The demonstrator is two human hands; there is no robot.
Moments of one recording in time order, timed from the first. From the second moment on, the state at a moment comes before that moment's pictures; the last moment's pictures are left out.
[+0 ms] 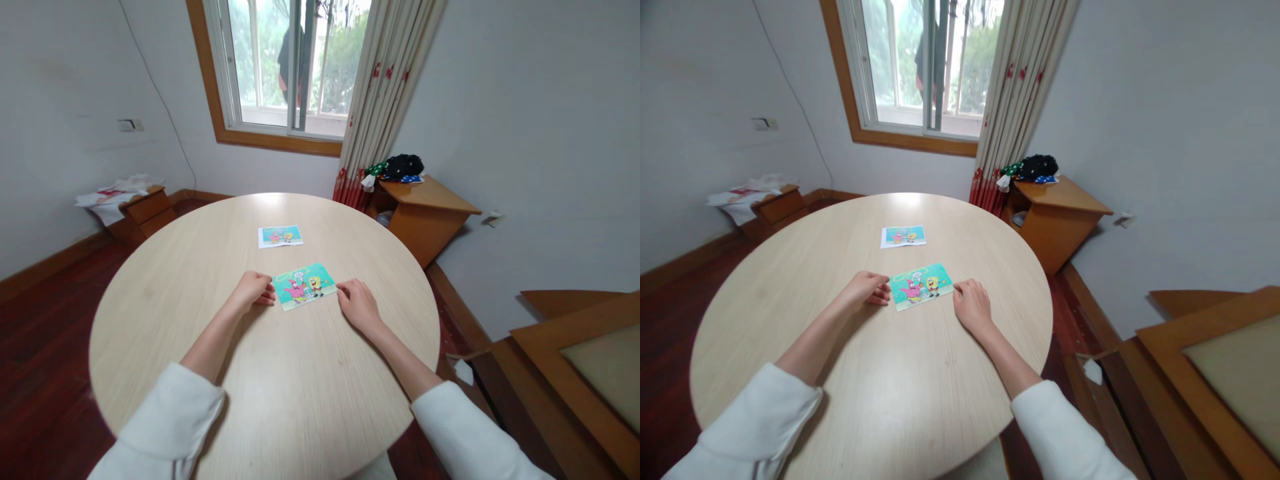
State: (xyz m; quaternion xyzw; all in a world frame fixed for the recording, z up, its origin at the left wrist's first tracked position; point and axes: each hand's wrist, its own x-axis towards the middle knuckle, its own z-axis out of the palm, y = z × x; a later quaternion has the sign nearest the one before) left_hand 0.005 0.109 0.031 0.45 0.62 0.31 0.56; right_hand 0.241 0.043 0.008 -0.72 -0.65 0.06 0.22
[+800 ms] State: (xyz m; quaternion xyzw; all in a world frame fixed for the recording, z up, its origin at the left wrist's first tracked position) left_hand -0.004 0.118 0.034 0.20 0.52 0.41 0.73; right_hand 0.244 0.044 0.003 -0.70 -0.66 0.05 0.25
